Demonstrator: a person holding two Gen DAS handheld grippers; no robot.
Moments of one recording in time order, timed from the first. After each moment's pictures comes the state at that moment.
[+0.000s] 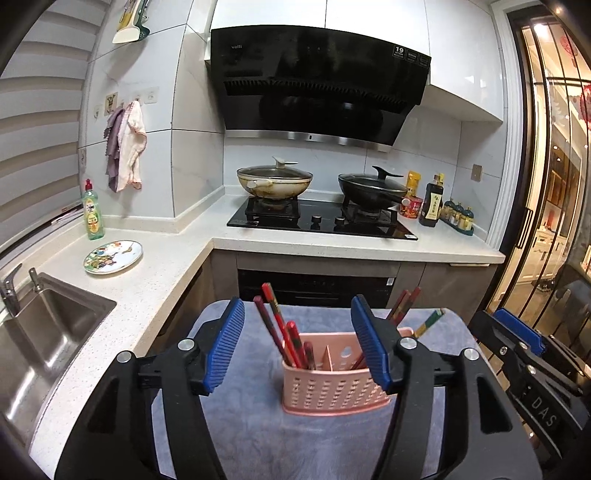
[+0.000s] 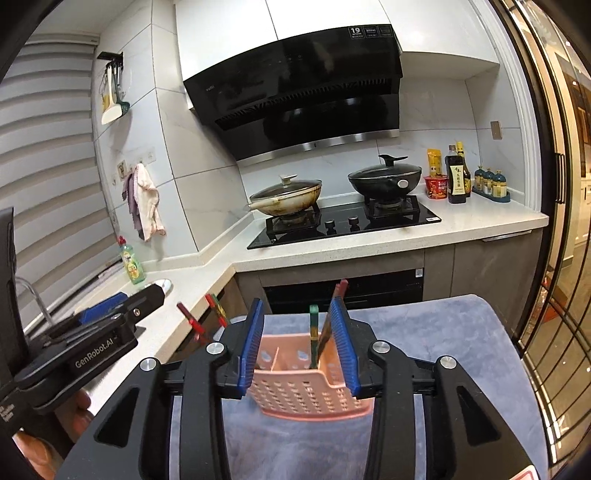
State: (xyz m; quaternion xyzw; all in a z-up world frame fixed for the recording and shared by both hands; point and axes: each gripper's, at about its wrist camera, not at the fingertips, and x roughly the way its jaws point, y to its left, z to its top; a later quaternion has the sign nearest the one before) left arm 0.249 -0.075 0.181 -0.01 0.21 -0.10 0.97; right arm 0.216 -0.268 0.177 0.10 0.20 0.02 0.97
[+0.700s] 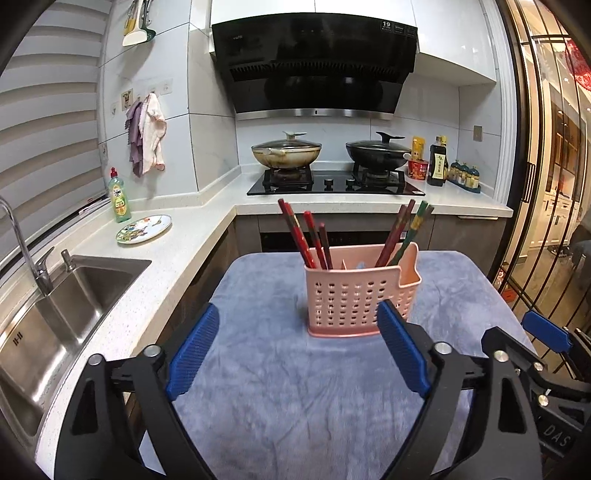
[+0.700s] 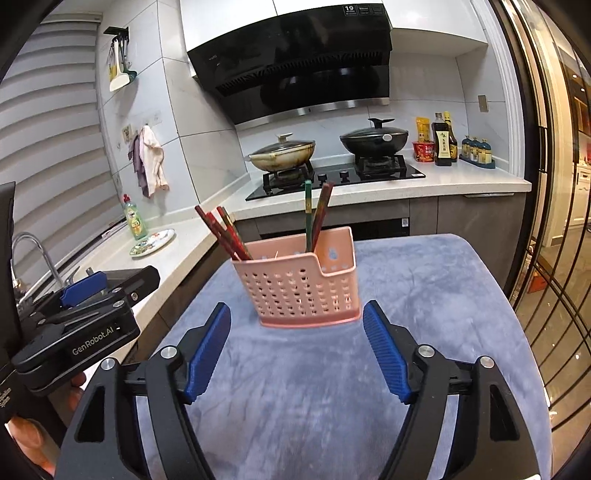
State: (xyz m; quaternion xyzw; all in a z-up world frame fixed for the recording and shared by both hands) left arm 0.156 -0.062 0.129 0.03 0.24 -0.07 0.97; right arm 0.115 -0.253 0.122 0.10 0.26 0.01 0.96
